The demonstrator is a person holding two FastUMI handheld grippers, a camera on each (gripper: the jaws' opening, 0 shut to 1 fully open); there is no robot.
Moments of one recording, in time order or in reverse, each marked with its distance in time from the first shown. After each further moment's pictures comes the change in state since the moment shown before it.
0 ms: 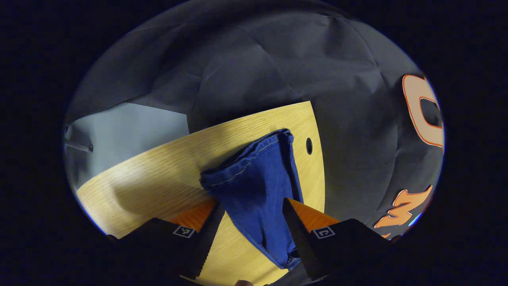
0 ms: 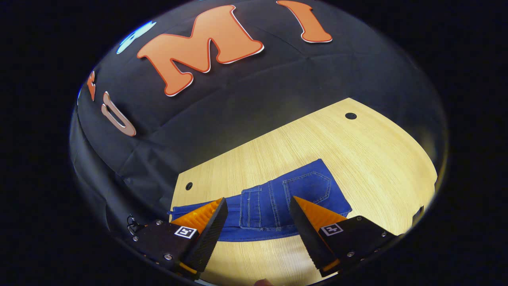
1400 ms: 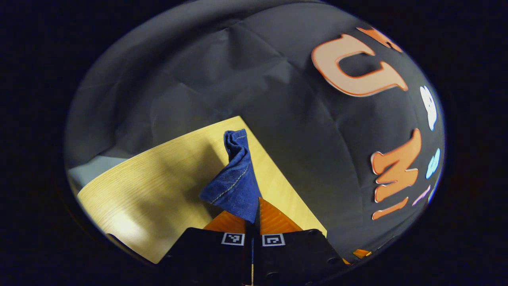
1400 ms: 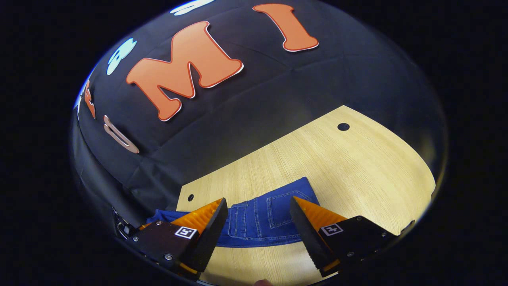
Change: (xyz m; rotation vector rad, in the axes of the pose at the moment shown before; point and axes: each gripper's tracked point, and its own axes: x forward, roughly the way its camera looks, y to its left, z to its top) left arm -0.074 -0.155 -0.056 0.393 -0.221 -0.202; right arm -0.016 -0.060 0.055 0.020 -0.030 0.048
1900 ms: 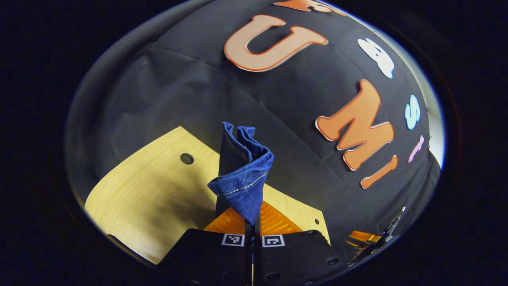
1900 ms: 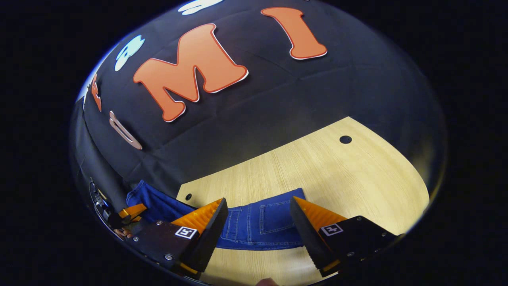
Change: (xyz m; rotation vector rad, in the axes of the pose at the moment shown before) left arm -0.005 -0.159 -0.053 0.302 0.016 -0.168; right arm -0.004 -0.018 0.024 -0.075 -0.040 0.032
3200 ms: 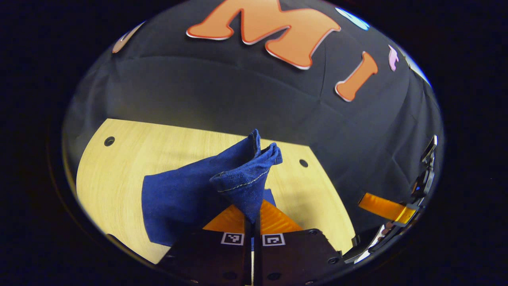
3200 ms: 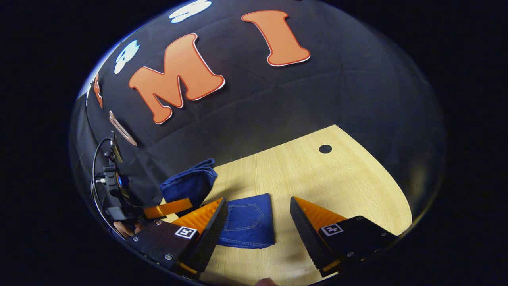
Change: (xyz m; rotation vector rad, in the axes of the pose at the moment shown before) left arm 0.107 -0.209 -0.238 0.396 0.417 -0.064; right arm -0.025 -0.100 0.015 -0.044 0.003 -0.008
